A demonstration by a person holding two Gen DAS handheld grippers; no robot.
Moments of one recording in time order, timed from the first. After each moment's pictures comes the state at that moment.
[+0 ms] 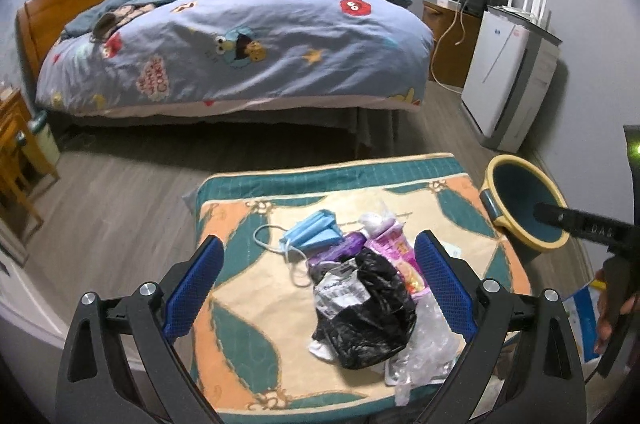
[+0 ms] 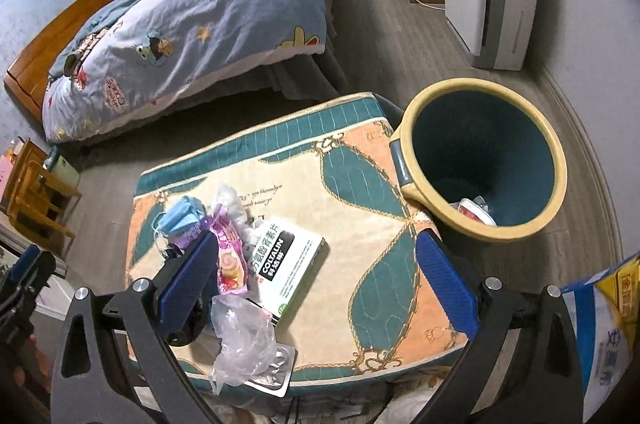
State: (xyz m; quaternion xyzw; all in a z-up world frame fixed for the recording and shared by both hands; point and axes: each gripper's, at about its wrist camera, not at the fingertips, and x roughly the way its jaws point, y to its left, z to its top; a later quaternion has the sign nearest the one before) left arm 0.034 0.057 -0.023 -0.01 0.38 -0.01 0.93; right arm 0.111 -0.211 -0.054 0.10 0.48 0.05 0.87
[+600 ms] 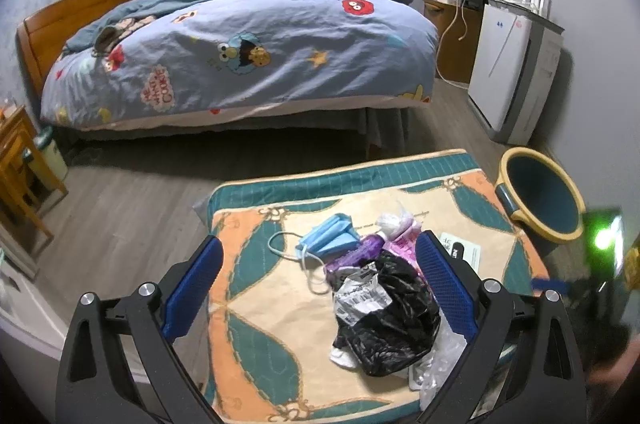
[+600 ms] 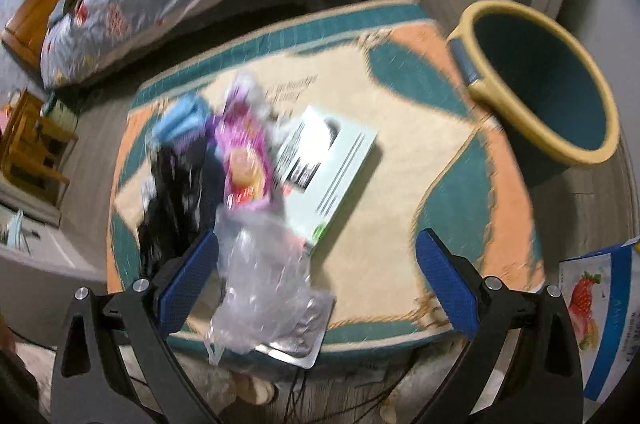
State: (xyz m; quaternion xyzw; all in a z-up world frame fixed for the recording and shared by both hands) left arm 0.042 0.063 -0.029 0.01 0.37 0.00 0.93; right arm 0.084 -0.148 -0.138 0.06 0.56 0.09 0.82
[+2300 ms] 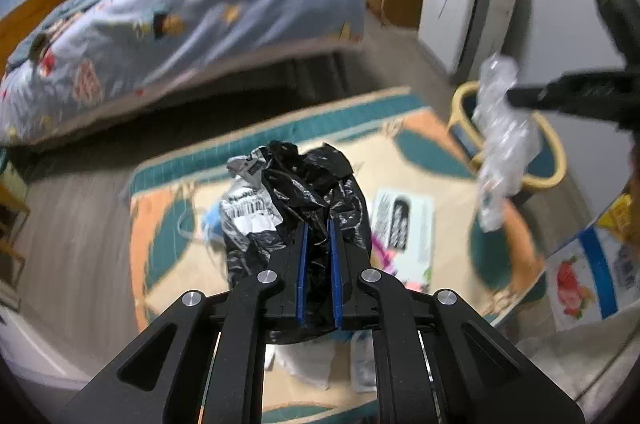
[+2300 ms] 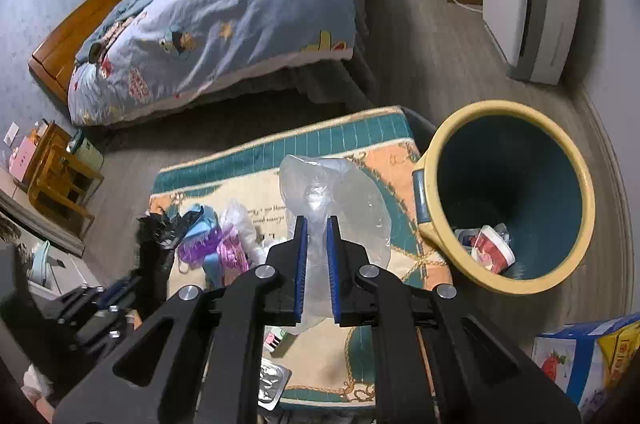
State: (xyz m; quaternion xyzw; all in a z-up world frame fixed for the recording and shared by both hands) left arm 0.068 -0.019 -0.079 0.06 0.42 -0.09 0.90; right arm 0.158 -0.232 -0.046 0.10 0.48 0.12 0.86
